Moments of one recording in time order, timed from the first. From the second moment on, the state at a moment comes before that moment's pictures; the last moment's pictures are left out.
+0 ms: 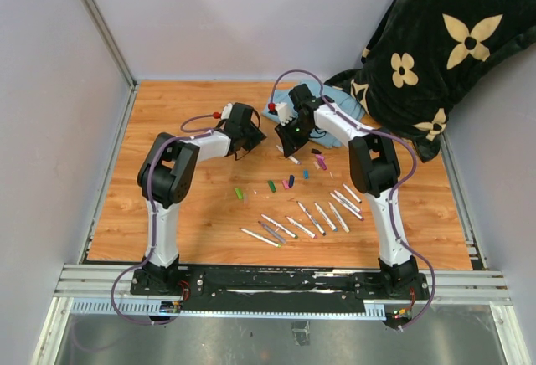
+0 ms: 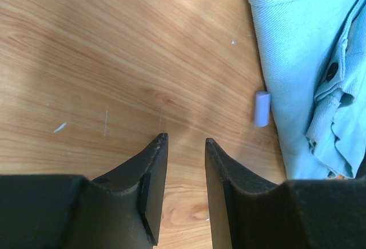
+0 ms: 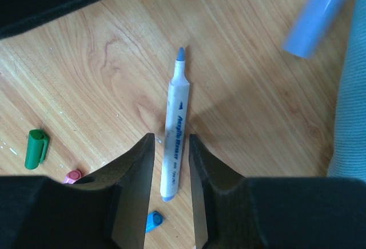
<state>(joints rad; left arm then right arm) -0.44 2.08 1.31 0.05 -0.11 -1.08 0.46 2.34 1.96 -0.82 -0.41 -0.32</state>
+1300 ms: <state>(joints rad) -0.34 1.40 0.80 0.04 -0.35 -0.16 0.36 1.14 0.95 -0.44 -0.96 -0.46</state>
